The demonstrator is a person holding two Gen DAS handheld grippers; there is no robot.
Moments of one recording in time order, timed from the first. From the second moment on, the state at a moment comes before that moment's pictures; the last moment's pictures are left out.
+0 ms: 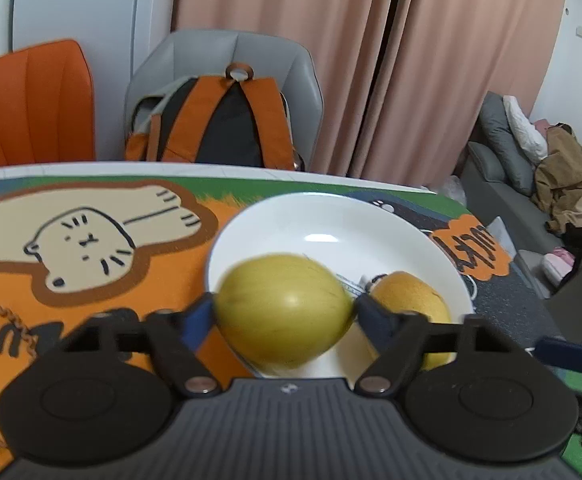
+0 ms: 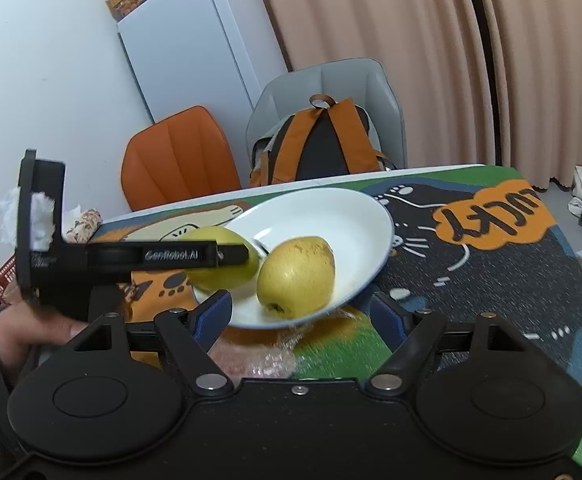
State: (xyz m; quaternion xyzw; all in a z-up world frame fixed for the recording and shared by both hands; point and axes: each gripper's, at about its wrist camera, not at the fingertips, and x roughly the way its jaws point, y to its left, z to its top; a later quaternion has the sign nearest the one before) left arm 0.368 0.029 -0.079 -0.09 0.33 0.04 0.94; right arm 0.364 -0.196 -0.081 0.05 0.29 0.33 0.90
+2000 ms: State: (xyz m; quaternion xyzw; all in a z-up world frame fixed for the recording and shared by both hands) left arm 0.205 0.053 -0.042 -0.26 0.24 0.04 0.93; right arm 0.279 -0.206 -0.063 0.08 0.28 0.33 0.90
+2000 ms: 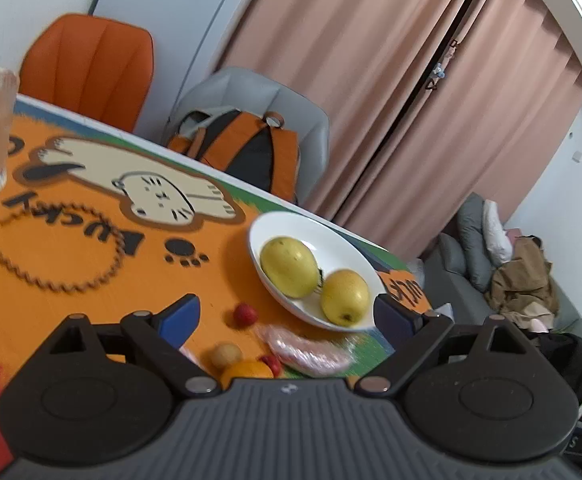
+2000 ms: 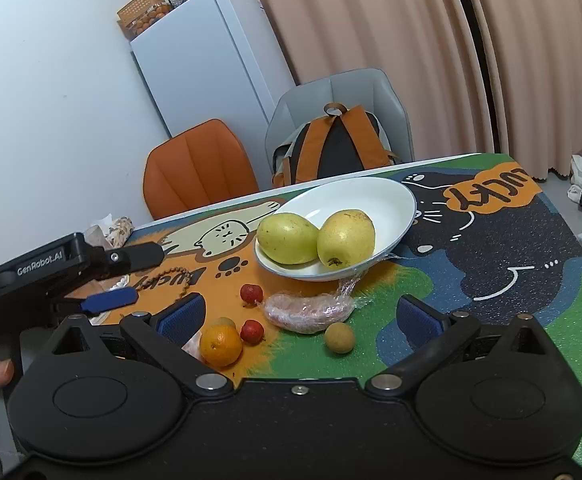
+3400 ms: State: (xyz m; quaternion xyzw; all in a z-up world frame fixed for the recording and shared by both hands) left arm 0.137 0.022 -0.079 -0.17 0.31 0.01 0.93; right arm 0.240 -0.218 -0.087 0.04 0.31 0.31 0.90
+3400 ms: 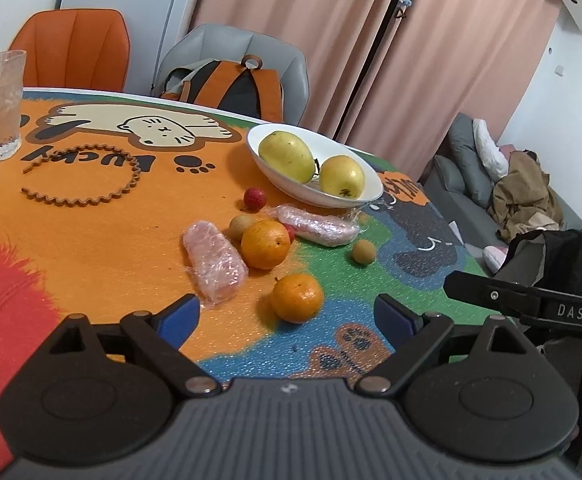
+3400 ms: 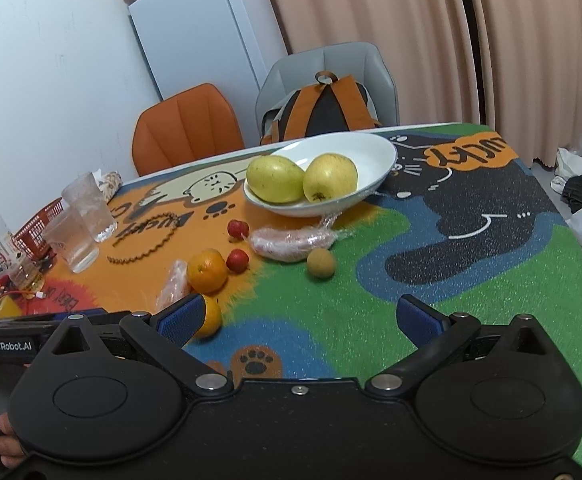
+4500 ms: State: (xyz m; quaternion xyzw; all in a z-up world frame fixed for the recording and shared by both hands) left arm 0.164 0.063 -0.099 -0.17 0.33 0.04 0.93; right arm 0.251 -0.131 -0.116 0.00 0.35 0.40 0.85
